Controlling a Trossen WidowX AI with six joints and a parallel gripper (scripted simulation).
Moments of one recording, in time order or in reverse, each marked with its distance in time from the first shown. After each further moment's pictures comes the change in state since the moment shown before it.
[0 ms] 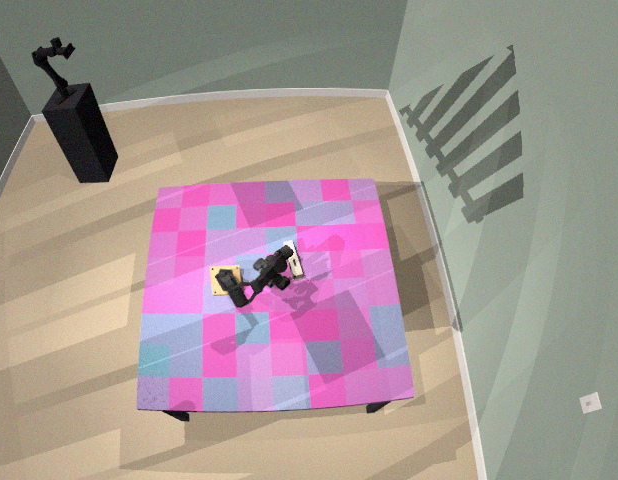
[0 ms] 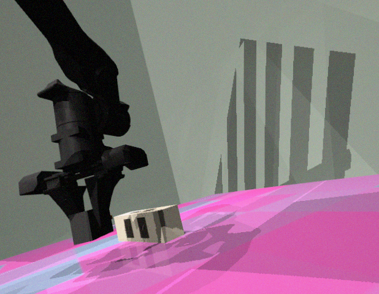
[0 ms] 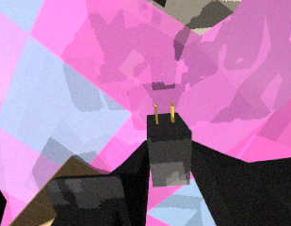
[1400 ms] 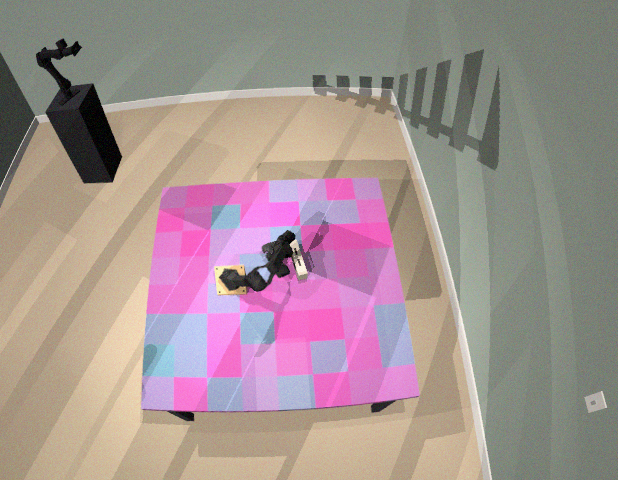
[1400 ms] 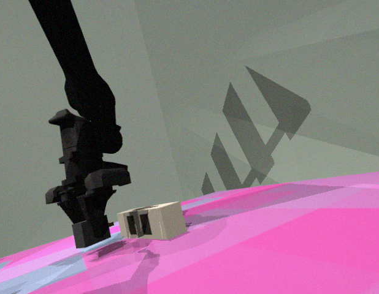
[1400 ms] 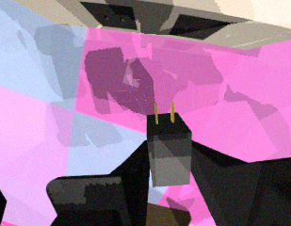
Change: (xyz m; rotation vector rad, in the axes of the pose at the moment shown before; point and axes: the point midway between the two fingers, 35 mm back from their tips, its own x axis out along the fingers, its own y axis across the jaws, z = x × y) arm 0.017 0.060 0.063 0.363 -0.011 0.032
